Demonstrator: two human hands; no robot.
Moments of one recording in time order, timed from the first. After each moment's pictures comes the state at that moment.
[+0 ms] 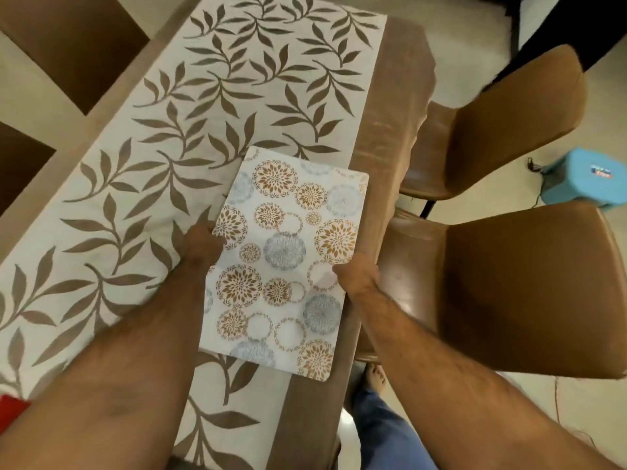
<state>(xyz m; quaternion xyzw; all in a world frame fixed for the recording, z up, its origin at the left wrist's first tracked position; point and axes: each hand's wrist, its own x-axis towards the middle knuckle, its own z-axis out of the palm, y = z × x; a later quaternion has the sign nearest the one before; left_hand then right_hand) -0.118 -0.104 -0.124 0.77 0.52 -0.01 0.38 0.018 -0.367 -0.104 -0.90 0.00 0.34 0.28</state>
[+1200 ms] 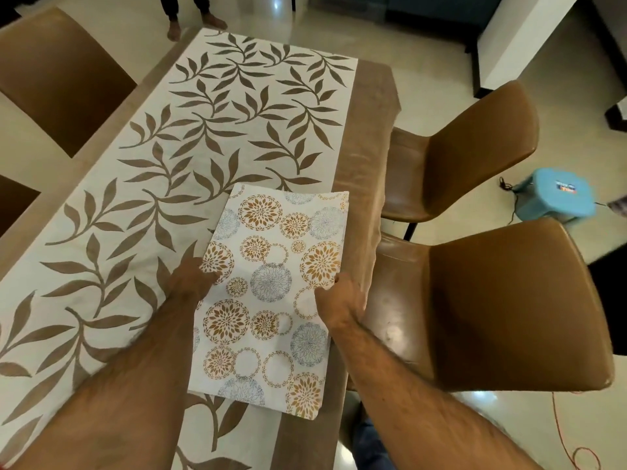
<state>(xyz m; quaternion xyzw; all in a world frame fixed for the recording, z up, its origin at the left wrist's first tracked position) -0.111 -0.103 -0.134 0.75 0.52 -0.05 0.41 -0.004 -0.354 -0.096 -0.93 0.03 0.22 0.30</state>
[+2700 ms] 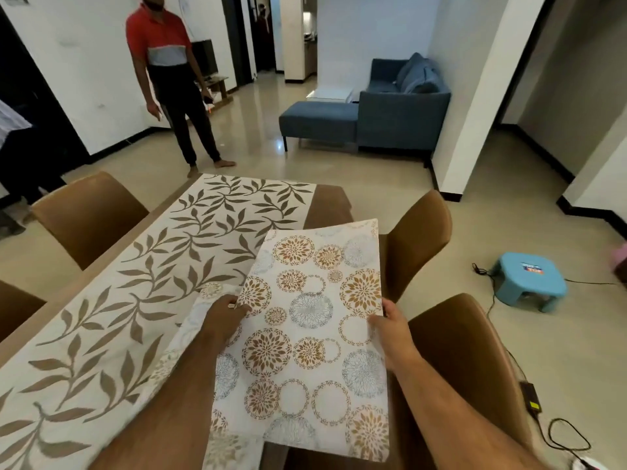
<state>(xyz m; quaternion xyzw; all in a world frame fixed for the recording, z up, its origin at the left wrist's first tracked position) -0.007 -0.264 0.022 0.76 0.43 0.09 0.48 0.129 -0.540 0.010 -0.62 0.06 0.28 0.73</state>
